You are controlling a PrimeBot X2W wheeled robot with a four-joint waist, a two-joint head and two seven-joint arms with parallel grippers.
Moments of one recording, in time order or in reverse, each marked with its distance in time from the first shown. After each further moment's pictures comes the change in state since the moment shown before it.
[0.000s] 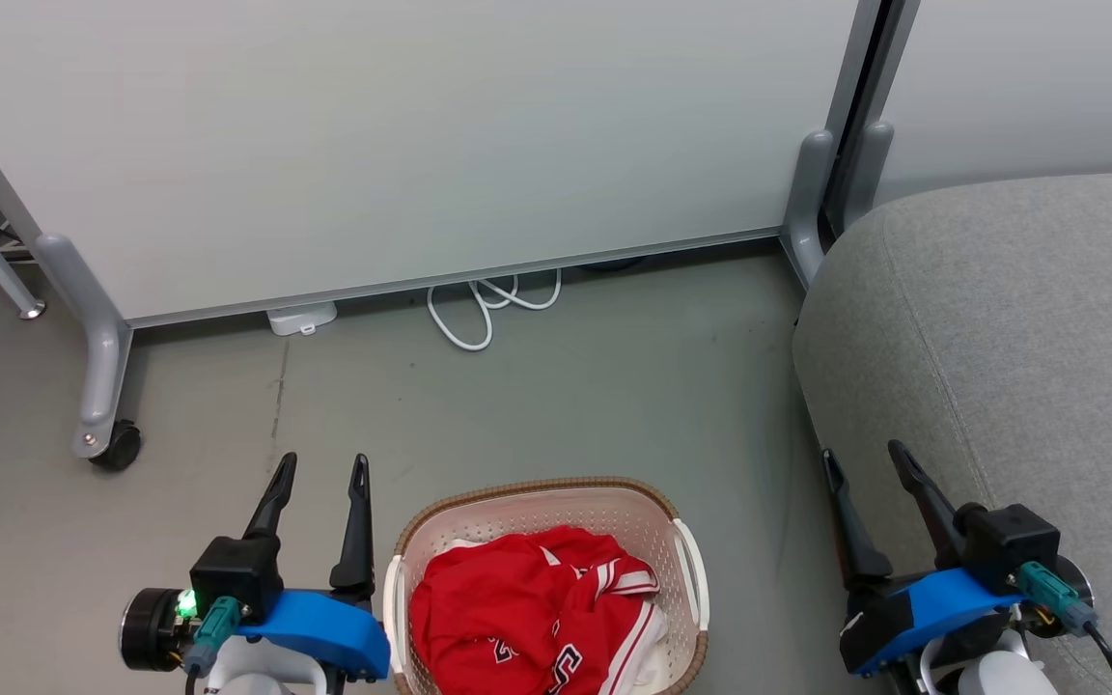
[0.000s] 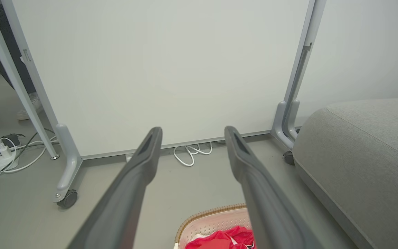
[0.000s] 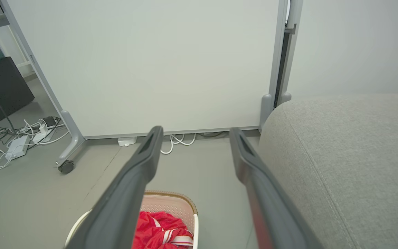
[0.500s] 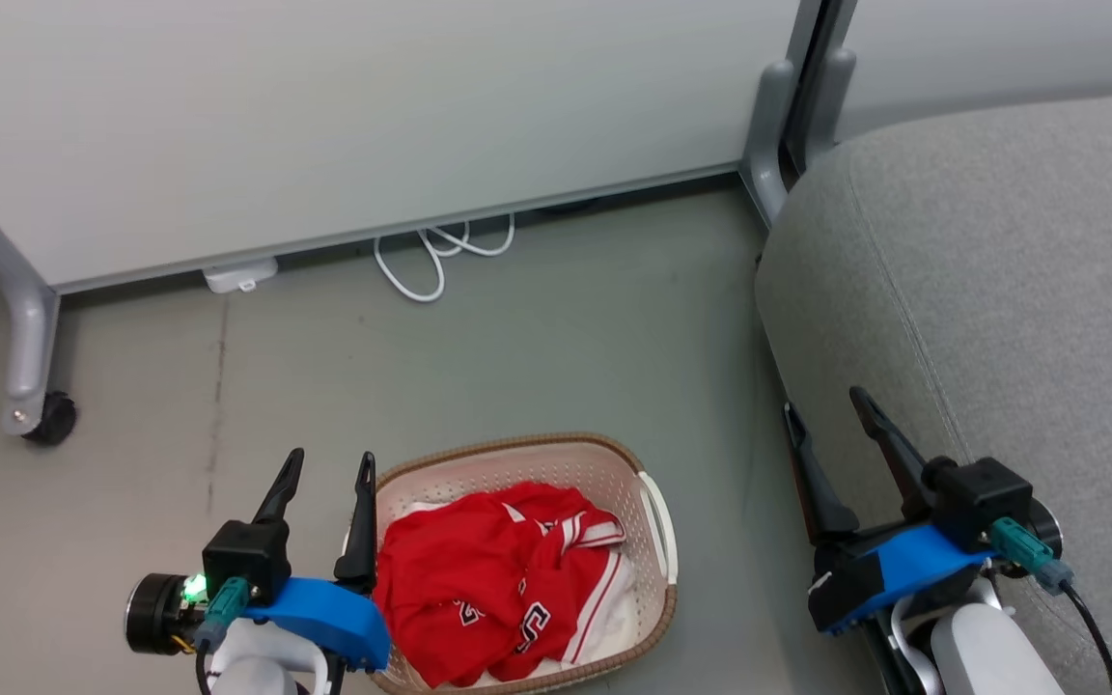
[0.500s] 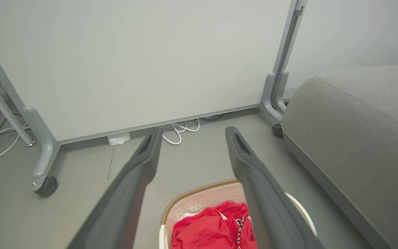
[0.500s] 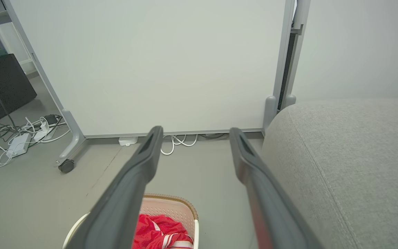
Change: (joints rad) left arm -0.036 0.012 -0.017 0.070 0.003 -0.011 0.000; right arm -0.057 -0.001 0.064 -0.034 0.007 0.000 0.010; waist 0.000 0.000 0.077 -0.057
